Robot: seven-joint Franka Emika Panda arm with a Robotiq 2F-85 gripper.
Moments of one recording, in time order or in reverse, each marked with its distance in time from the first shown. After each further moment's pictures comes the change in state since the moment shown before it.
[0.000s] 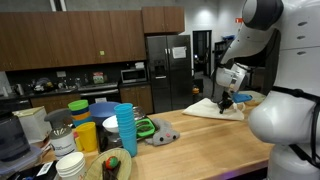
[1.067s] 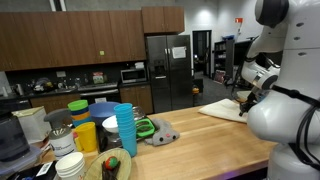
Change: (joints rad) arm -0.136 -0.082 -0.197 -0.089 0.307 -0.162 -0.301
